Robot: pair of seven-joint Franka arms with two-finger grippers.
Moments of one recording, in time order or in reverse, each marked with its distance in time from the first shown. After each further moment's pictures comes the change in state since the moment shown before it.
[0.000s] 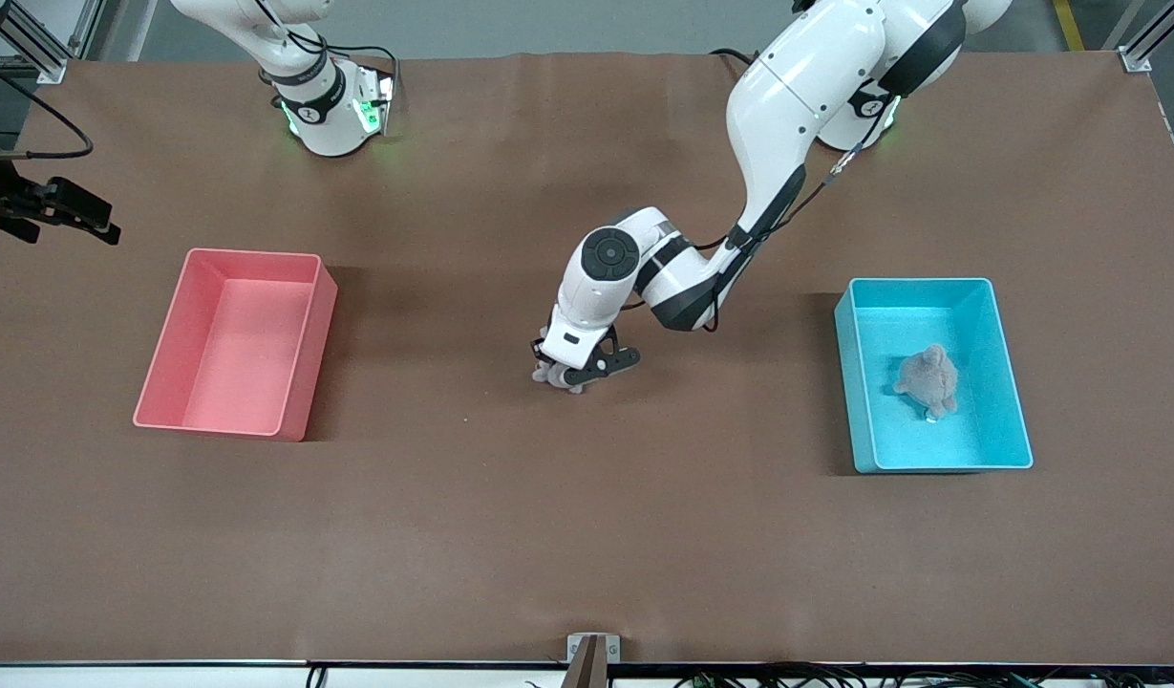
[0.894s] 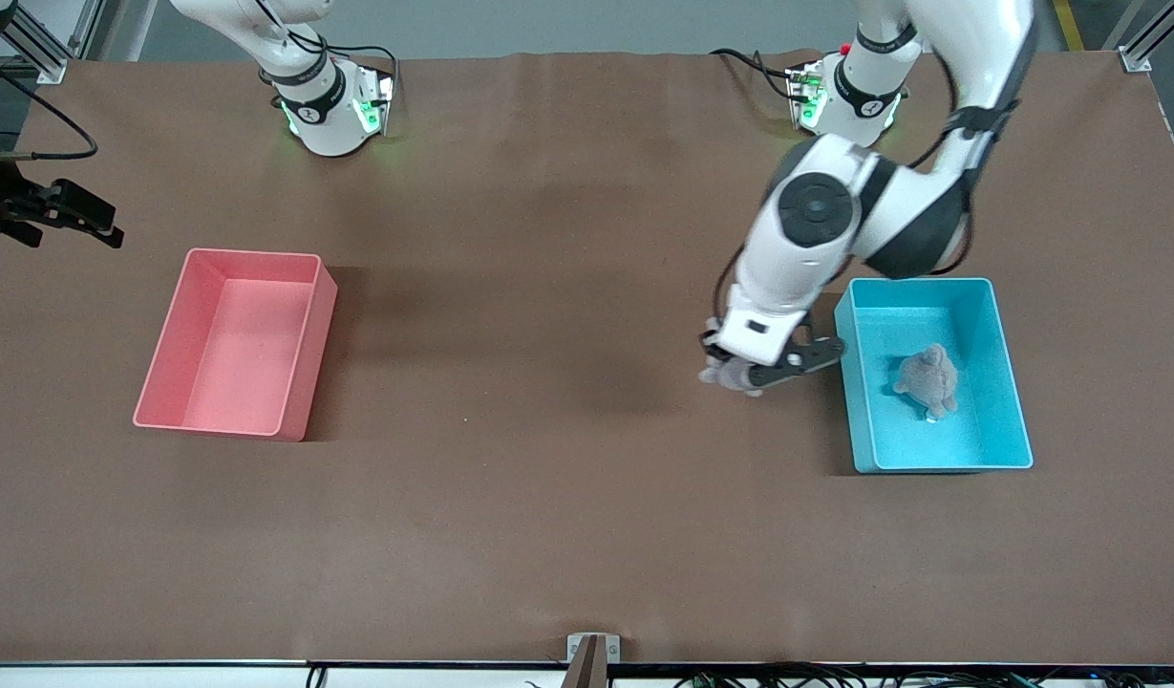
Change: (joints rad) left arm 0.406 -0.557 -0.003 -0.367 0.000 -0.334 0.413; right arm 0.008 0.000 0.003 -0.001 0.000 0.011 -0.004
